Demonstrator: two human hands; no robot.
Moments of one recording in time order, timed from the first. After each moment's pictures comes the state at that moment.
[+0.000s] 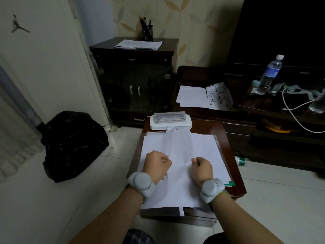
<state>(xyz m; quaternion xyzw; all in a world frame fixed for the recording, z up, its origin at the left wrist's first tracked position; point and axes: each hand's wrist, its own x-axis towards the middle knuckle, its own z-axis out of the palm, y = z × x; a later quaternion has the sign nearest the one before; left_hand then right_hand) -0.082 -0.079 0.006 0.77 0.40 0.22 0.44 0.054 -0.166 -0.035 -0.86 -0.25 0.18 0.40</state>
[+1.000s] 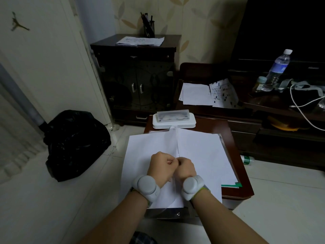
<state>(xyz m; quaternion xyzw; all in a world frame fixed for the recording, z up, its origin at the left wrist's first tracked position) -0.078 -0.081 0.001 0.77 0.37 0.23 0.46 0.010 -0.120 -0.038 -0.84 -0.27 0.29 0.37</state>
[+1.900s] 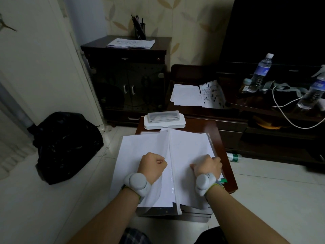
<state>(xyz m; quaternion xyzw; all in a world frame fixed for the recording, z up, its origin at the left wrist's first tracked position) -0.078 -0.072 -0.016 0.80 0.35 0.23 0.43 0.069 -0.177 -0.023 -0.97 -0.13 0.10 0.18</state>
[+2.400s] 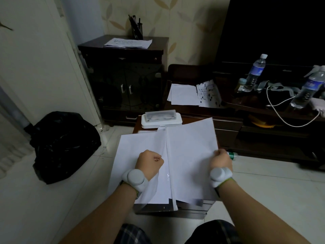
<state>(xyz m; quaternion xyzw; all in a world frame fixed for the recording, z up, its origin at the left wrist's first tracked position) -0.076 -0.069 -0.019 0.81 0.35 0.22 0.42 0.105 -0.212 -0.003 -0.92 -0.06 0.11 0.38</state>
